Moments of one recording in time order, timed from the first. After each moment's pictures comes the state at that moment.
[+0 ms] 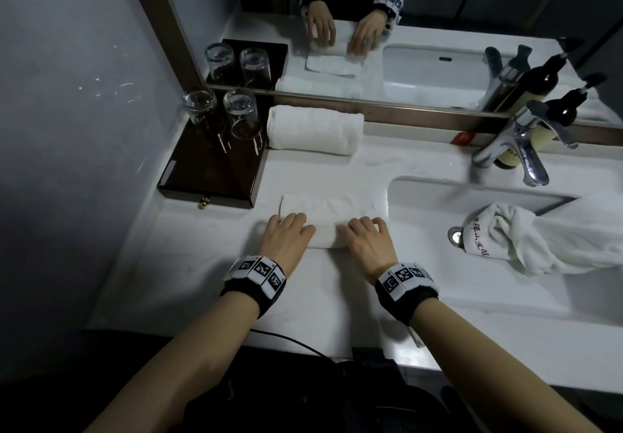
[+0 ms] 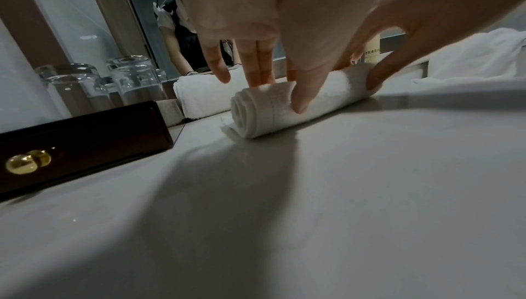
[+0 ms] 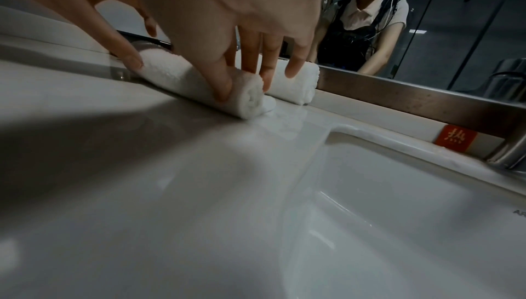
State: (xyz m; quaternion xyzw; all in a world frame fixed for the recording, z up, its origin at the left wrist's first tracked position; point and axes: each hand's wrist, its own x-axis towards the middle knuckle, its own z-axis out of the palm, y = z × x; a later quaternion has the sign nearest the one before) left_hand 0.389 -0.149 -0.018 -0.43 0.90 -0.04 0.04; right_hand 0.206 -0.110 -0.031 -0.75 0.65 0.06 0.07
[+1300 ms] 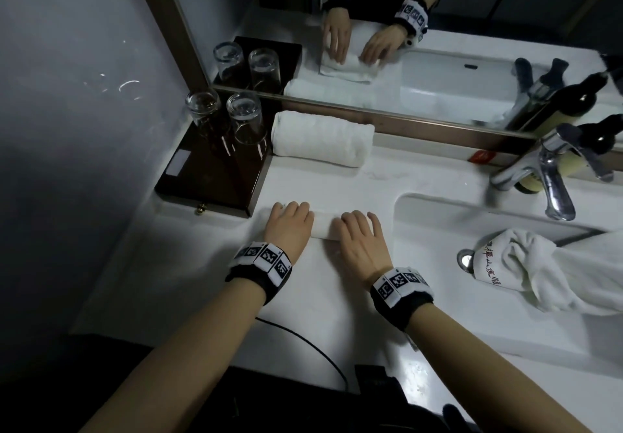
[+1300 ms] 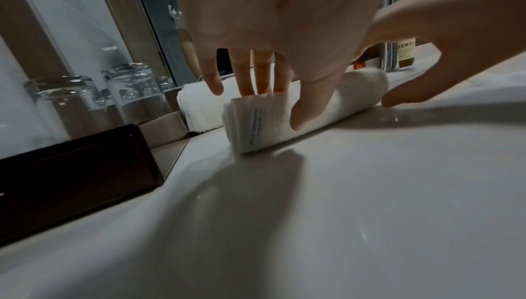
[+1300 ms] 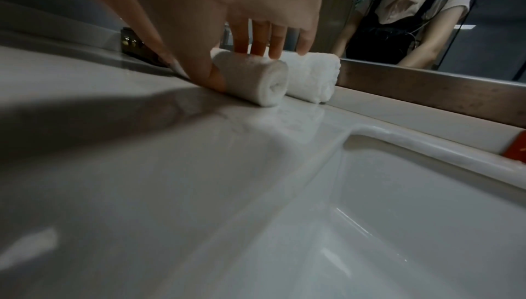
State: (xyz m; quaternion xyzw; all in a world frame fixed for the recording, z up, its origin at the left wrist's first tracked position) left_hand 0.361 -0.195 -0.016 -0.49 0.86 0.00 0.11; right_hand 0.205 -0.146 -0.028 -0.78 0.62 -0.02 -0.02
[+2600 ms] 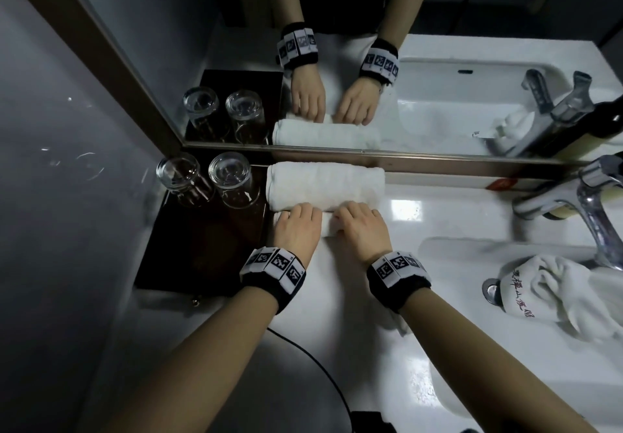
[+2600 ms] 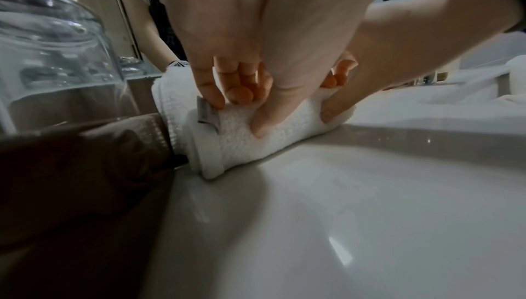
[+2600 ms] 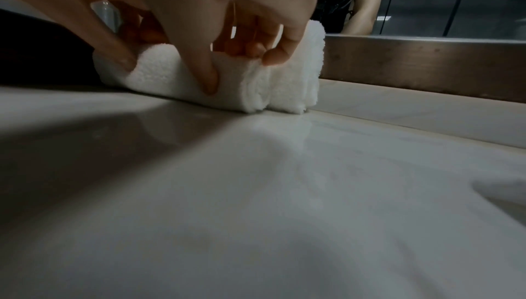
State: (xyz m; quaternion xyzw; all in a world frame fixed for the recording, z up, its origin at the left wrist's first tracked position) left_hand 0.342 -0.329 -0.006 -0.49 0.87 -0.06 0.06; right_hand 0.205 -0.305 -0.029 -0.72 0.68 -0.03 0.10
